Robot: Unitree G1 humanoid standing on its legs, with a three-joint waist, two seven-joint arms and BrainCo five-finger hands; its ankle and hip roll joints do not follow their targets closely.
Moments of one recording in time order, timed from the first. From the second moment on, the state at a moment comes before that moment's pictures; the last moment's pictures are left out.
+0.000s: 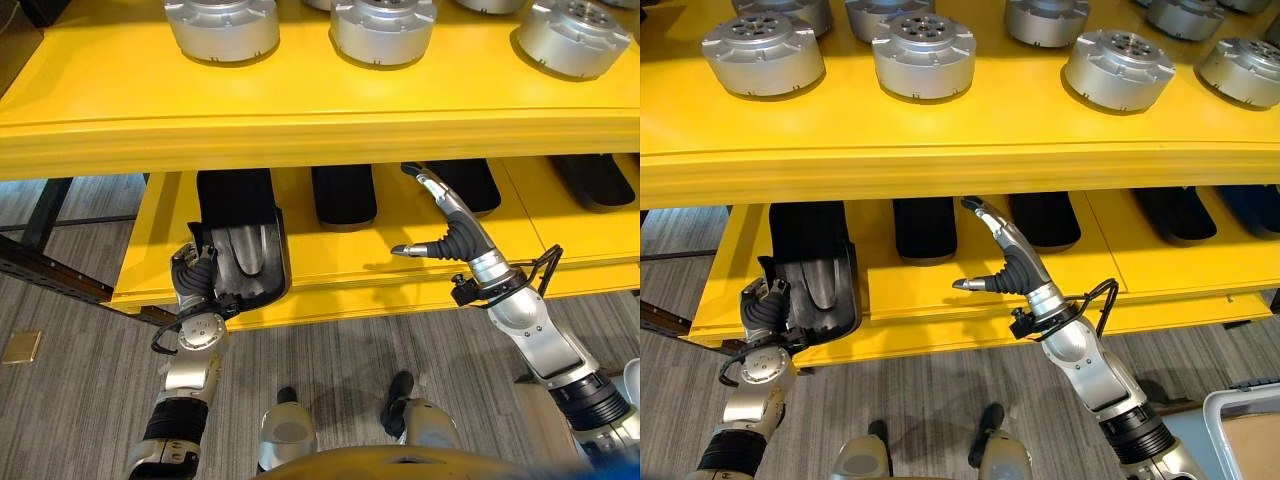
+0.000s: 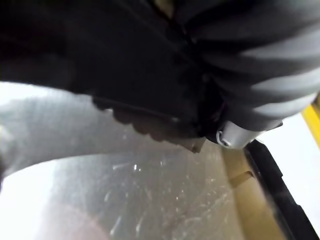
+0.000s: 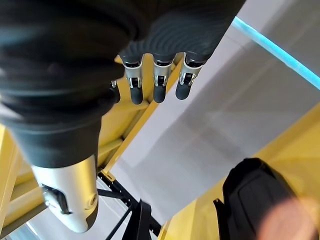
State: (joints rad) left arm -0.07 0.33 0.04 0.31 -0.21 -0.08 0.53; right arm -0.20 -0.56 0.29 -0.17 -0.18 -0.30 -0.13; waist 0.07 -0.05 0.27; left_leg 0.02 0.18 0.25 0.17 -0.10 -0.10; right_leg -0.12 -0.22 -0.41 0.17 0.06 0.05
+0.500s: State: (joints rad) left arm -0.35 0.58 0.04 0.63 -0.13 -0.10 0.56; right arm -0.37 -0.69 0.23 -0.18 -0.18 -0.26 -0.12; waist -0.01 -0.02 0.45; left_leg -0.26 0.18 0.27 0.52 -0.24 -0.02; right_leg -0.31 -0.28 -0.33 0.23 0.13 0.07
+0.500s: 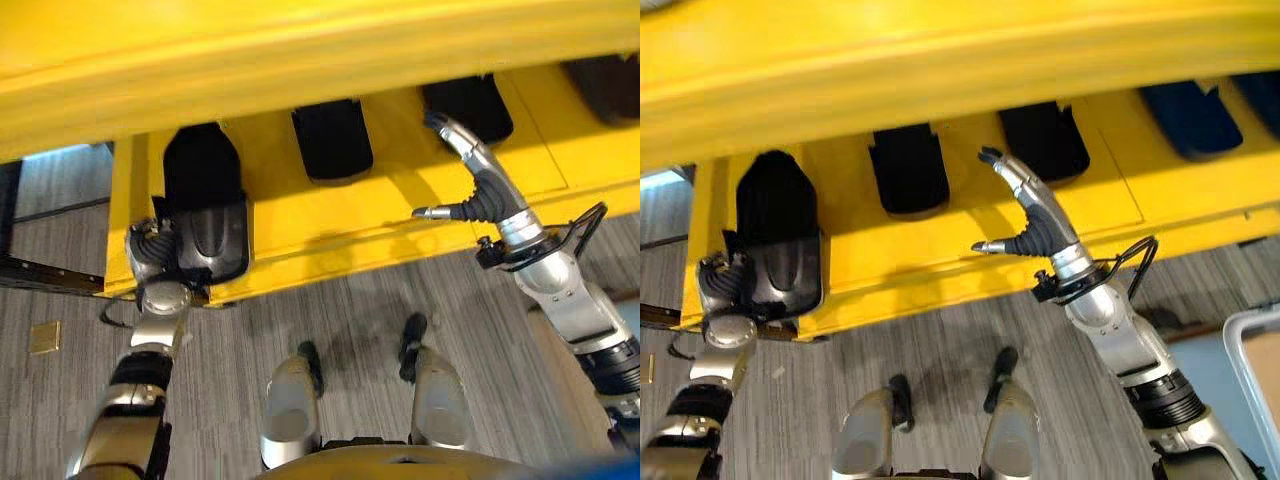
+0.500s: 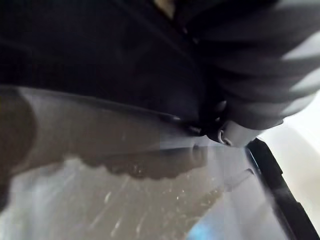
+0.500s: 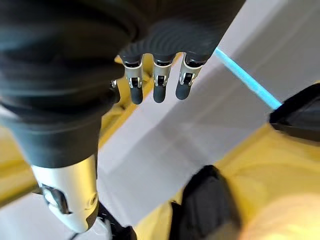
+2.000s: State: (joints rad) left arm -0.81 0.87 -0.02 1.00 -0.26 0.10 0.66; right arm -0.39 -0.84 0.17 -0.29 -0.17 -0.23 -0.05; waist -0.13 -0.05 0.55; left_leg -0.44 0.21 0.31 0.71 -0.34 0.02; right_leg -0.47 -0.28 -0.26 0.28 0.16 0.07
